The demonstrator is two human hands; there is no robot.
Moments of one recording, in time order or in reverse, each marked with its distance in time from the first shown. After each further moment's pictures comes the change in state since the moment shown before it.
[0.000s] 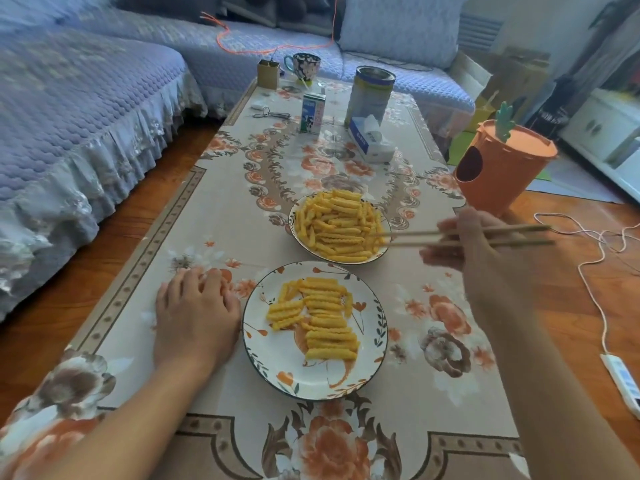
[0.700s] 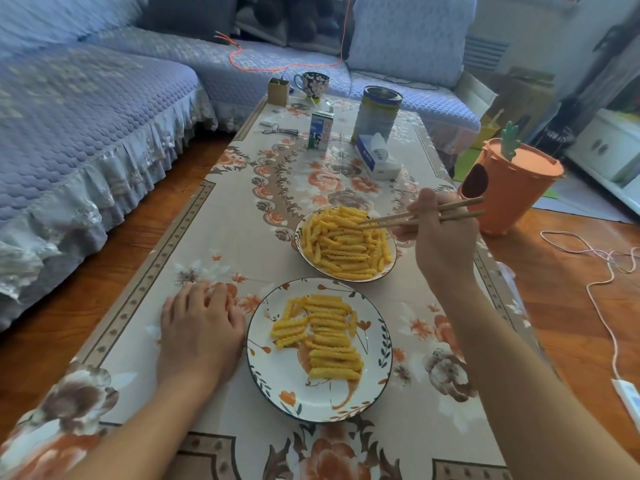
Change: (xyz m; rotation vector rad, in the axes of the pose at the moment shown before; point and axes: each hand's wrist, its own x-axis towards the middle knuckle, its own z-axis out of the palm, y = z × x) left_hand 0.002 0.001 -0.002 -0.019 0.012 -0.004; right_hand 0.059 0.014 0.059 -0.098 0.033 -0.161
